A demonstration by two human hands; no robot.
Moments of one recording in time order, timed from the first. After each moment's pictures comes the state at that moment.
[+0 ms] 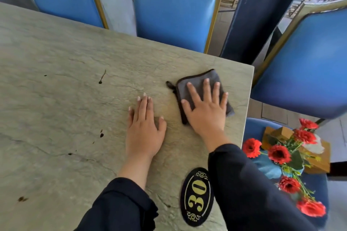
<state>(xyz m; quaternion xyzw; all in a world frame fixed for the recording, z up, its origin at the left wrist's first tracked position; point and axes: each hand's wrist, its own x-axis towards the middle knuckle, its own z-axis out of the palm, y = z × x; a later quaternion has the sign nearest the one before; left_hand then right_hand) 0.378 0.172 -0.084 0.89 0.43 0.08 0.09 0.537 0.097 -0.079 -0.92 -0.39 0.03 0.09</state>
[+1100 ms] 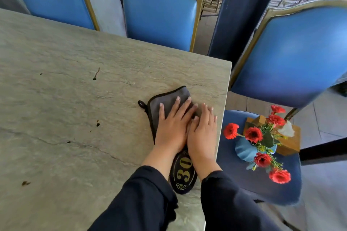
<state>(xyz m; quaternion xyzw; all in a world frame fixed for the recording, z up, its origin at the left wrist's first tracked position) 0.420 0.093 -0.075 0.97 0.23 0.02 0.10 0.466 0.015 -0.069 -0.88 -0.23 0.06 0.41</state>
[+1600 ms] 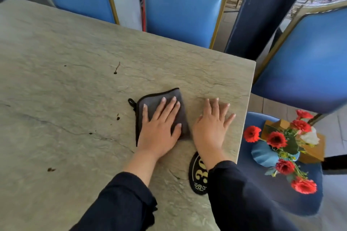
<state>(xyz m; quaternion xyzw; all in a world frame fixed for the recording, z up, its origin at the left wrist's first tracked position) 0.341 0.145 -0.078 0.96 0.29 0.01 0.04 0.460 0.056 -0.071 -0.95 -0.26 0.05 0.18</state>
